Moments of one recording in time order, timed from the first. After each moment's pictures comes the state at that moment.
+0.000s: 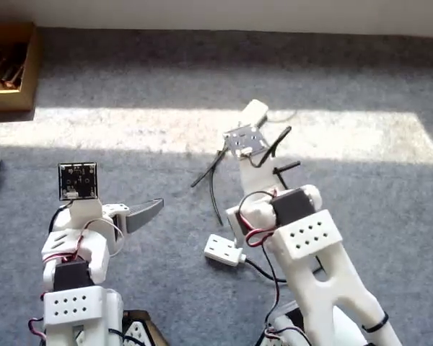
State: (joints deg) left arm -16.9 -81.9 88.7 41.7 -0.7; right arm -30.9 -38.9 44.3 72.7 1.5
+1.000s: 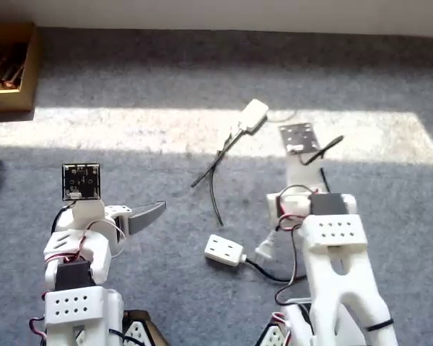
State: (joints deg) left arm -15.8 -81.9 89.5 41.5 -0.7; right arm -6.2 -35.9 50.3 58.7 7.3
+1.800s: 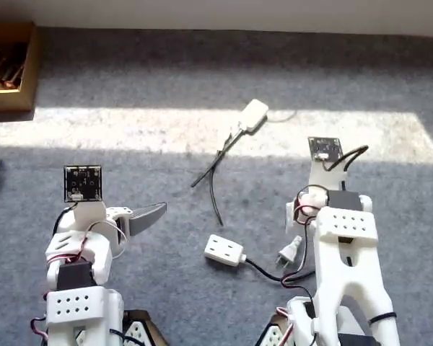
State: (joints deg) left arm -15.6 -81.9 91.2 39.9 -0.7; right arm -2.5 -32.5 52.5 64.7 0.1
